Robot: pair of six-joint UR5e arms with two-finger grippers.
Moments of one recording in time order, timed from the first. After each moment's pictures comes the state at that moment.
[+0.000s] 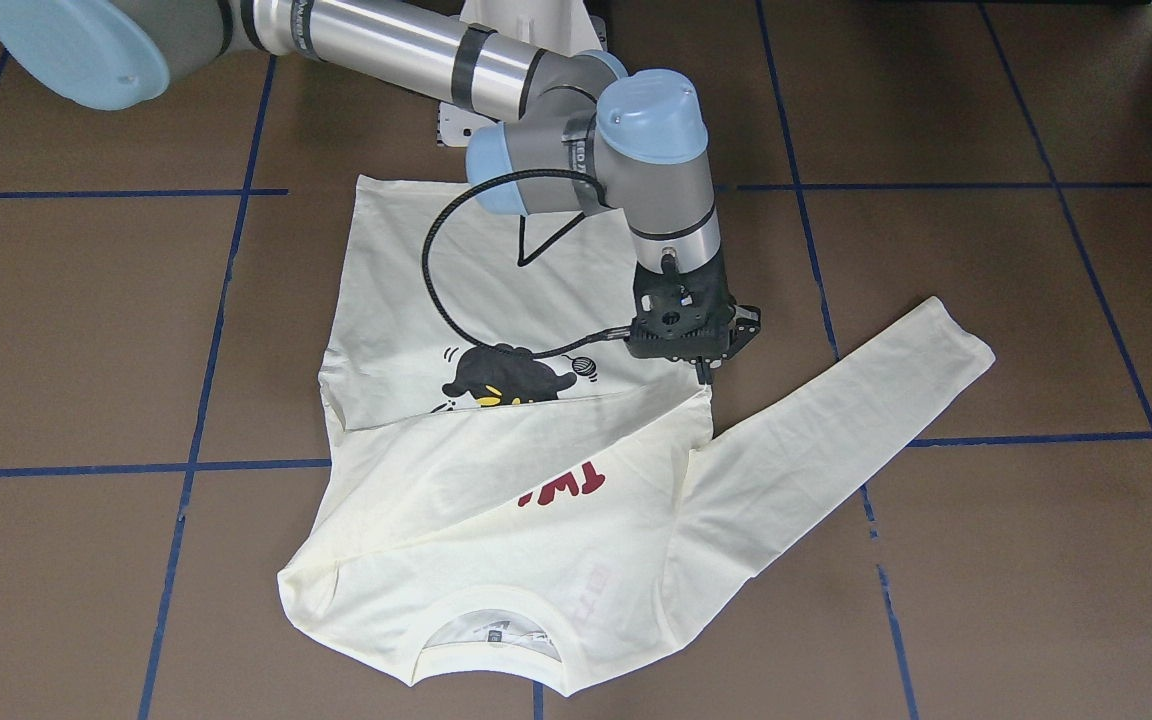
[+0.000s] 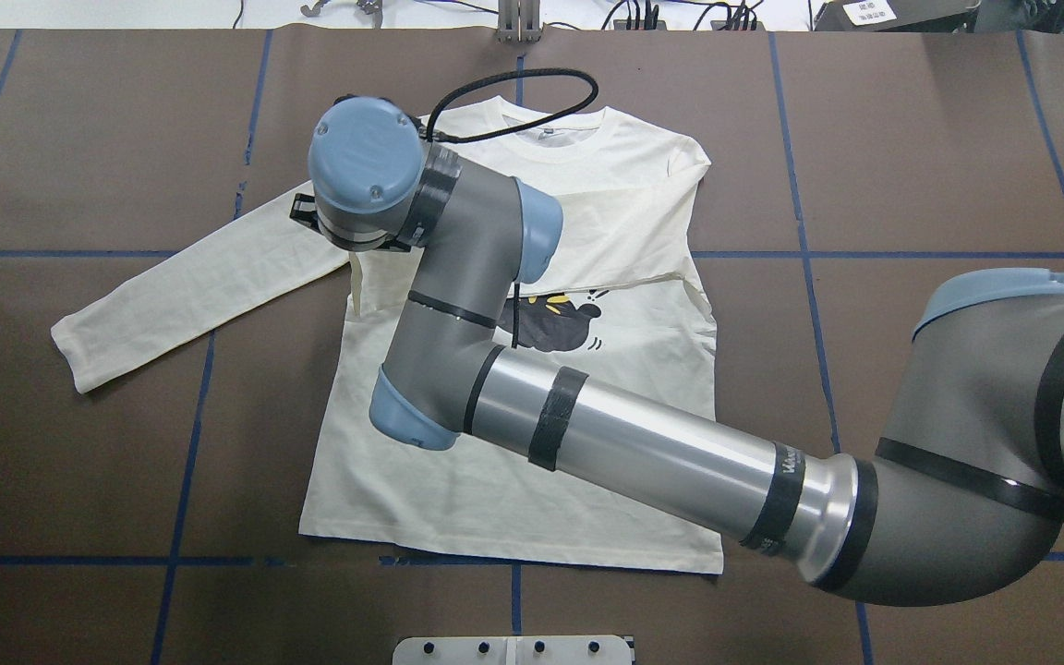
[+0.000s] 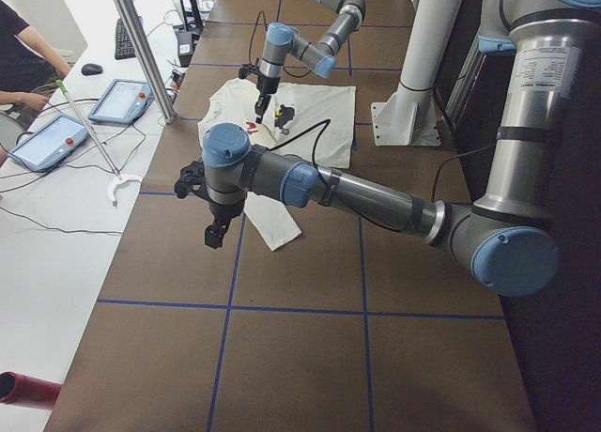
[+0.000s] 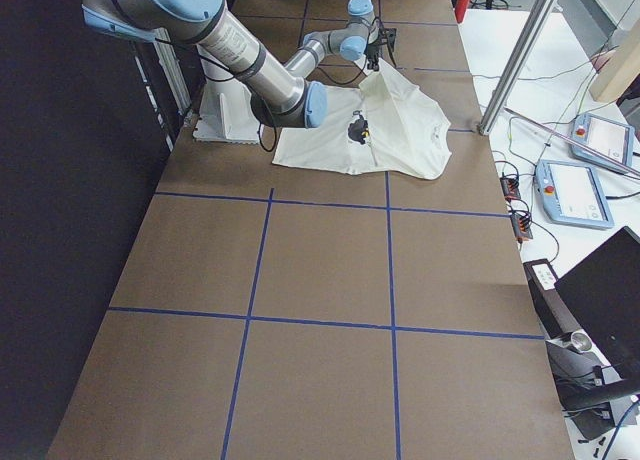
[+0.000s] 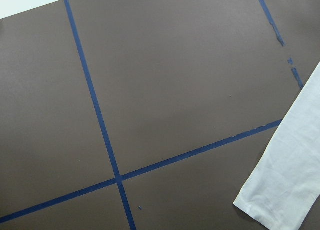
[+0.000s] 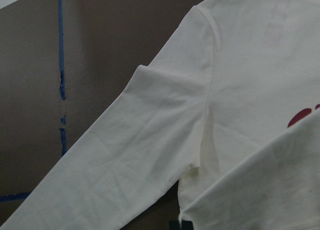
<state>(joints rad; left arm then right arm) -1.54 -1.68 -1.76 -1.59 -2.40 0.09 0.48 -0.35 0.98 -1.09 1.69 1.49</state>
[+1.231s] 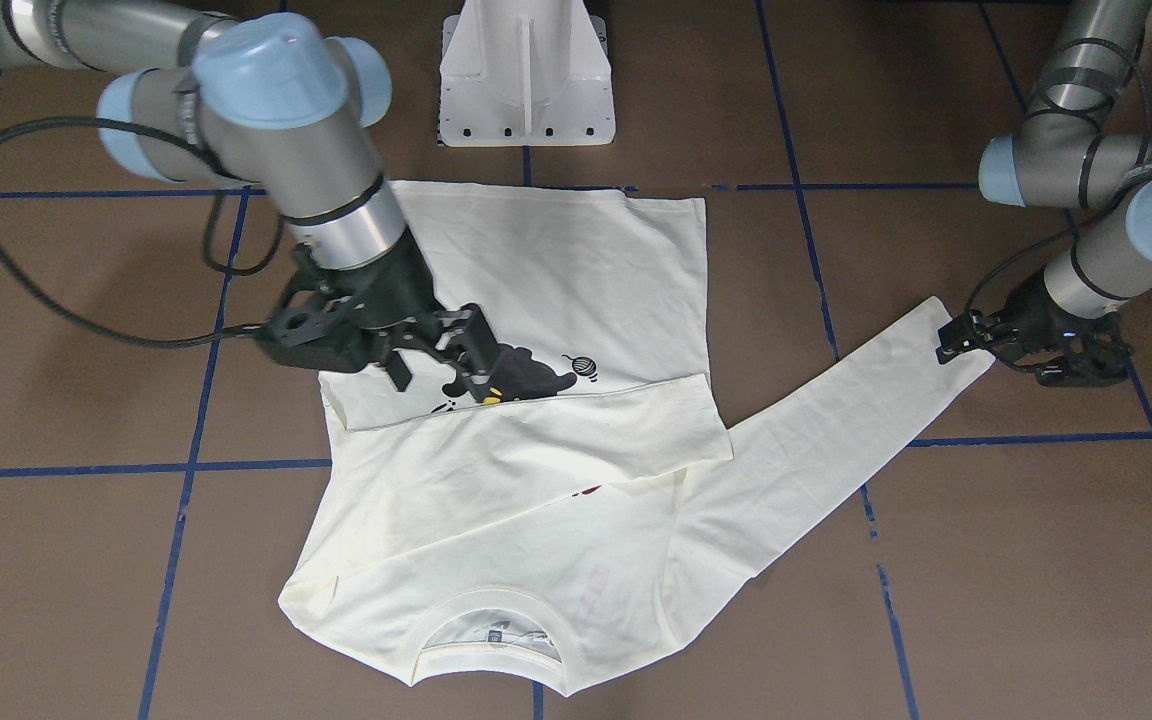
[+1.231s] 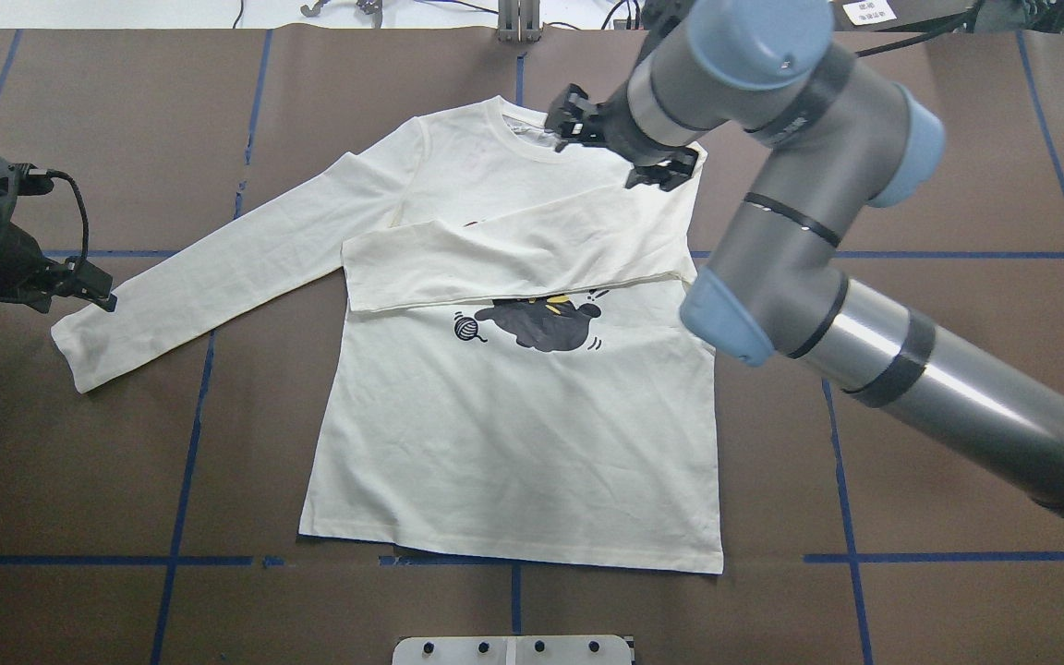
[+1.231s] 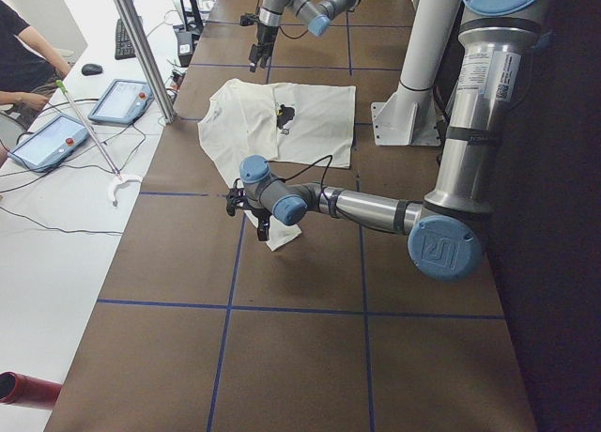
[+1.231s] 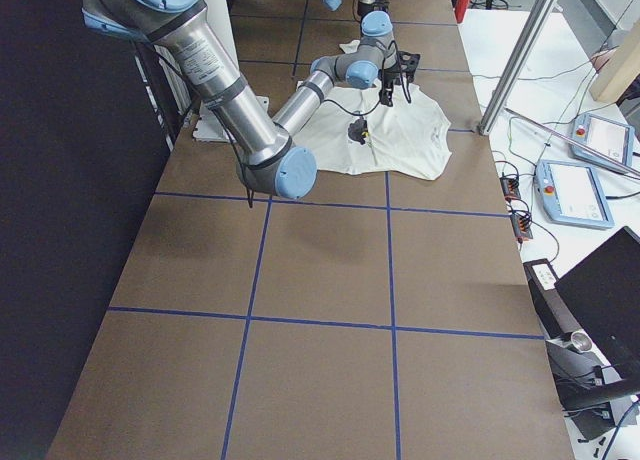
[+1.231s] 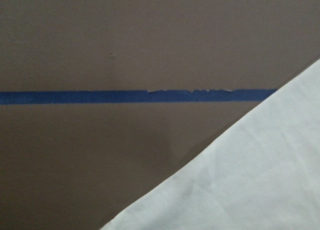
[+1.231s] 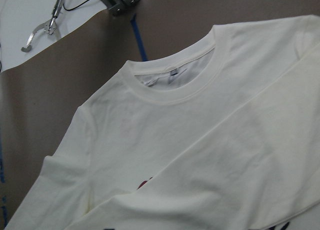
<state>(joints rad) -1.00 -1.70 -1.51 -2.05 -2.26 -0.76 0.80 -0.90 1.64 -1.31 1.94 1.46</state>
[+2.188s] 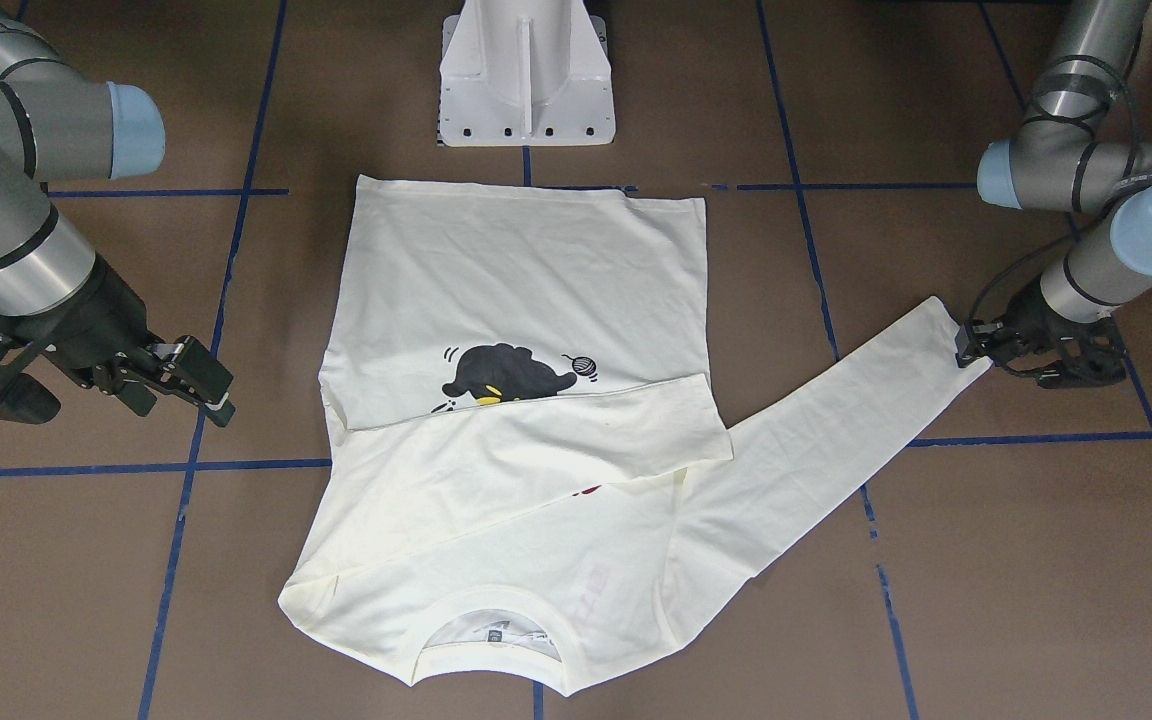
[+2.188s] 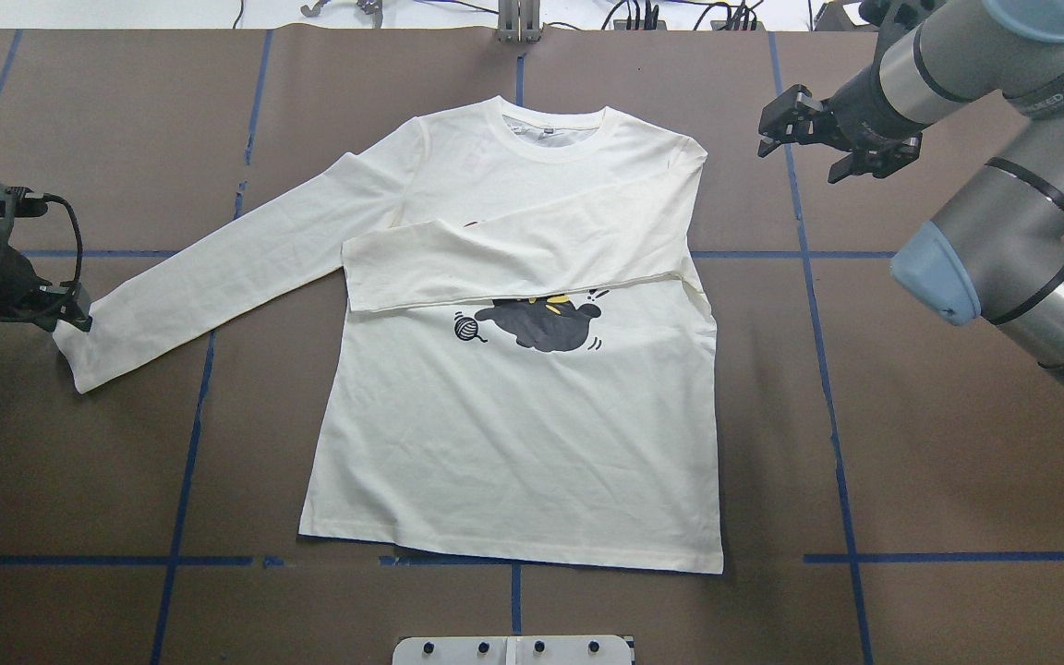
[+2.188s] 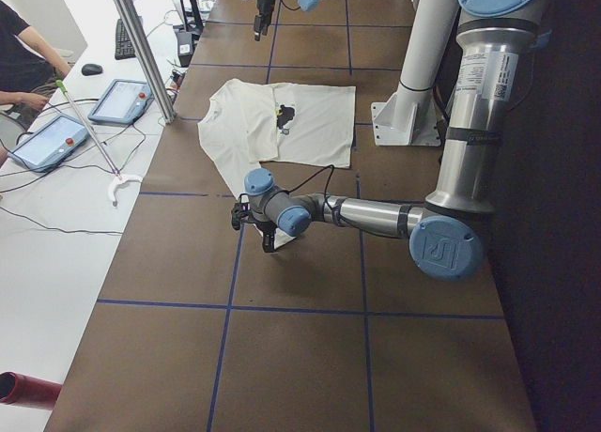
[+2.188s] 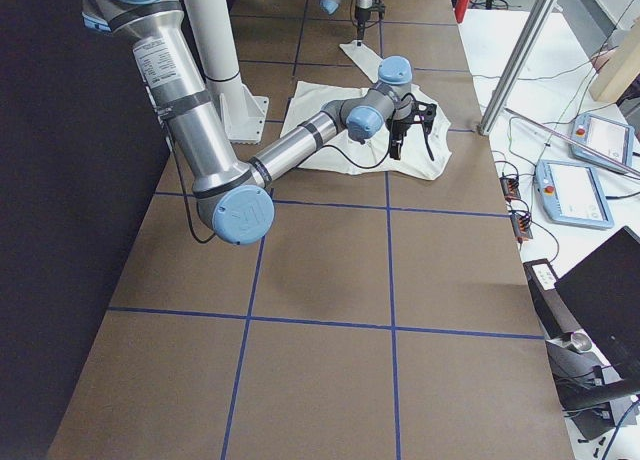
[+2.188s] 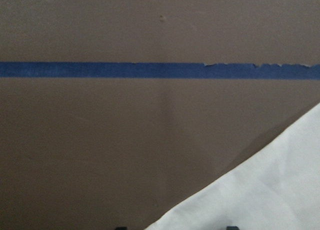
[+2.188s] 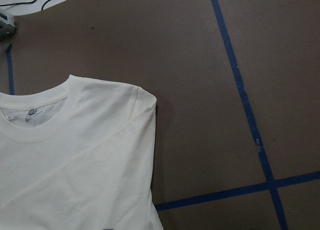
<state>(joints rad) -0.98 -1.68 -1.48 -2.06 -2.21 -0.76 0.99 -1.14 1.72 -1.31 2.13 1.20</state>
